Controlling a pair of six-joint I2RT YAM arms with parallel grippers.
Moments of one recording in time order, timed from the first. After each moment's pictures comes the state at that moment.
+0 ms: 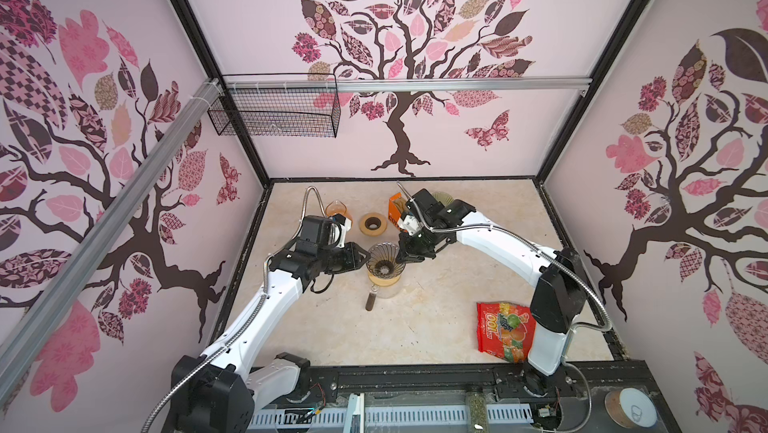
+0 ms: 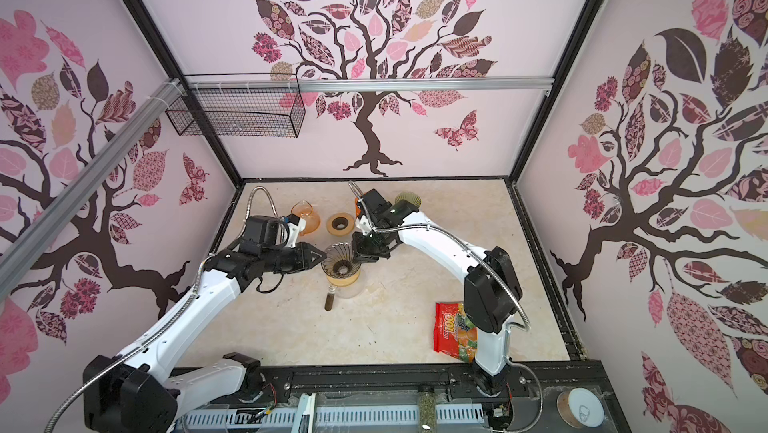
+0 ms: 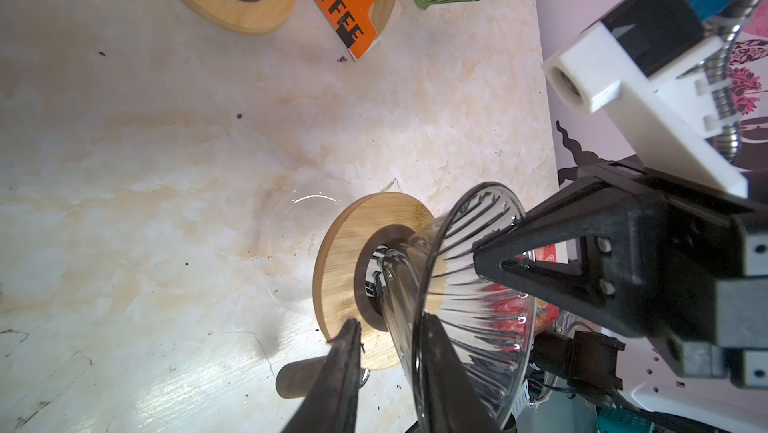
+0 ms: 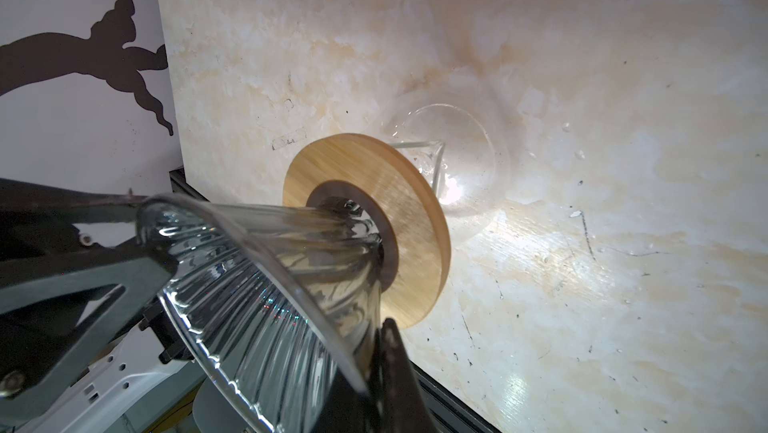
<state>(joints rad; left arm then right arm) -0.30 1.16 0.93 -0.60 0.49 -0.47 0.73 1.85 1.66 -0.95 -0.45 0.61</state>
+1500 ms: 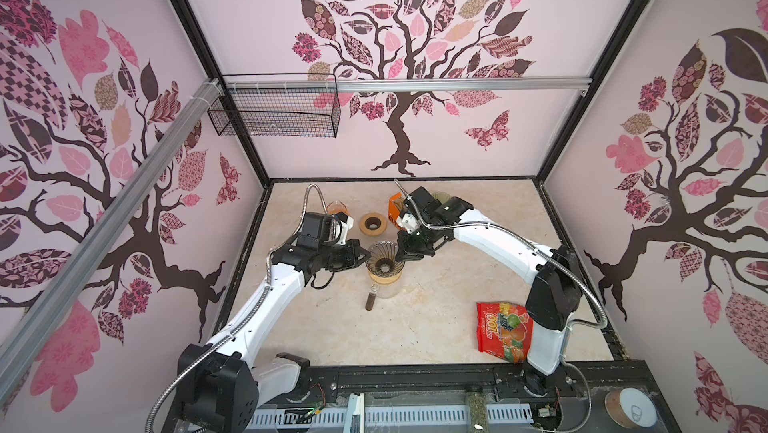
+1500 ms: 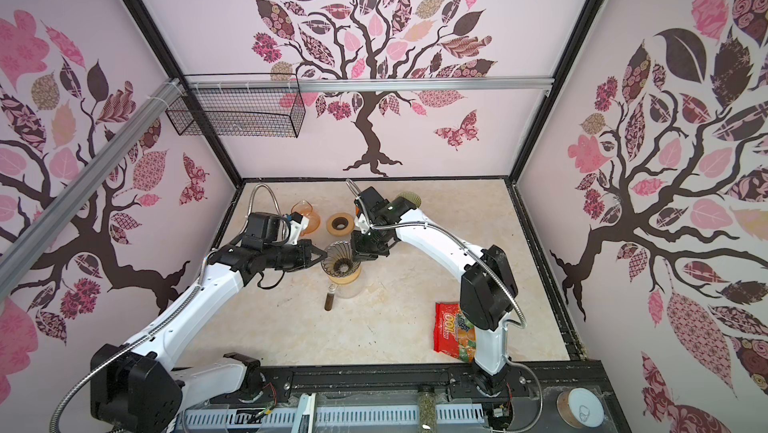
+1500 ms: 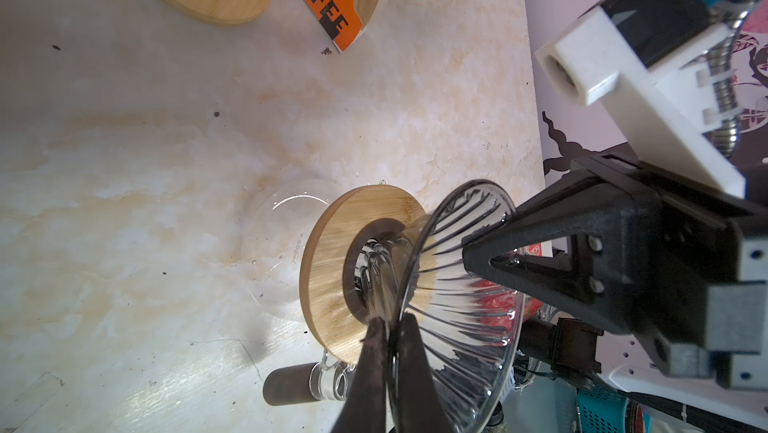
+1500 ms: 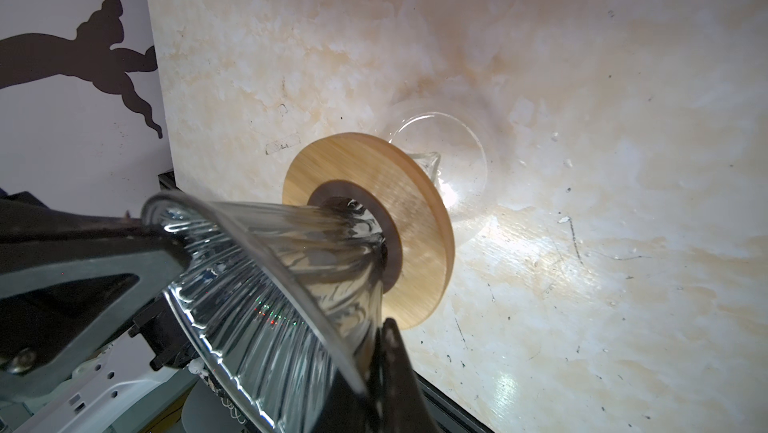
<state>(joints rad) -0.28 1.22 0.96 -0.61 0.54 -0.45 0.73 1.88 1.71 -0.99 -0.42 0.60</state>
